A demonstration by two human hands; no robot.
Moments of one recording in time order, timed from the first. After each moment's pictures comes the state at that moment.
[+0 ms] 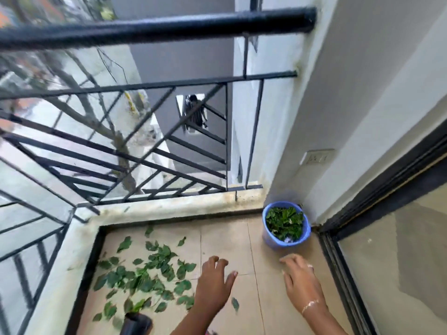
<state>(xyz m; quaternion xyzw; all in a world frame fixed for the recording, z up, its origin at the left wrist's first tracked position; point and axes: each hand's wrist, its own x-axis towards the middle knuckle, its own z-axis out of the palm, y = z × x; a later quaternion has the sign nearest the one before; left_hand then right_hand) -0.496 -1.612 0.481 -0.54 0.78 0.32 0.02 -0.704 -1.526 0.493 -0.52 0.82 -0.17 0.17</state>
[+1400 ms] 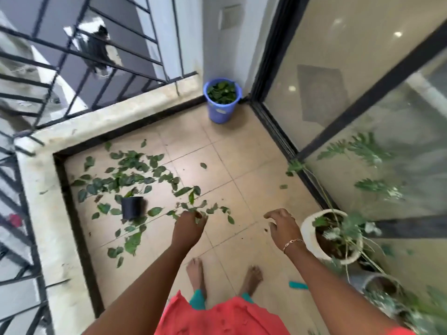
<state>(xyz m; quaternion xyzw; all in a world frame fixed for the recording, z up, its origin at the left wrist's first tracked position) -0.235 -1.282 0.485 -0.47 0.77 0.41 0.08 -0.405 -1.097 0.512 -0.29 0.91 -0.11 0.27</state>
